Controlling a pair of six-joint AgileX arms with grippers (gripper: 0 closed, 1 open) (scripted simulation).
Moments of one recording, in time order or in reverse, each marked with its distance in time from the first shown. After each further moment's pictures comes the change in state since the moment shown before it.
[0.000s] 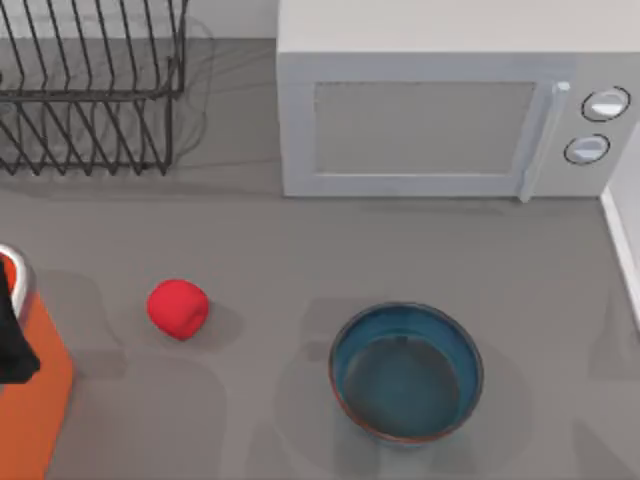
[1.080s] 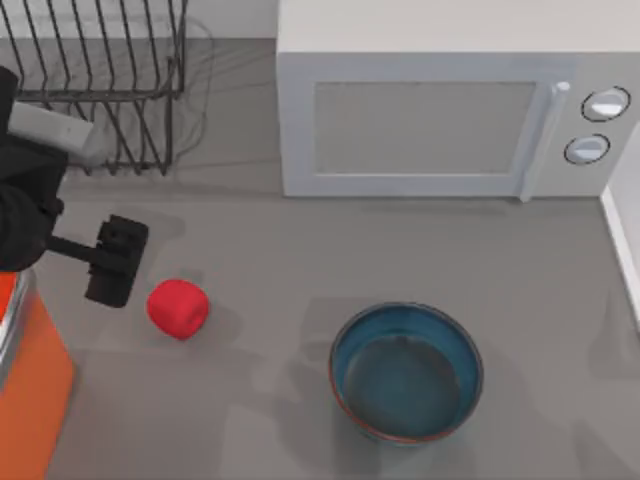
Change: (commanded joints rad) left arm -0.254 1.231 0.856 -0.673 -0.011 0.098; right arm 0.000 0.000 0.000 0.000 0.000 0.000
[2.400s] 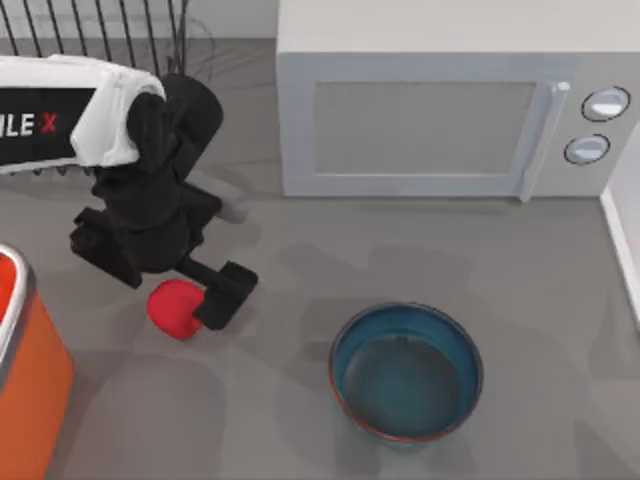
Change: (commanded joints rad) left arm -0.145 0.733 0.411 -0.199 0.009 0.054; right arm 0.000 0.000 0.000 0.000 0.000 0.000
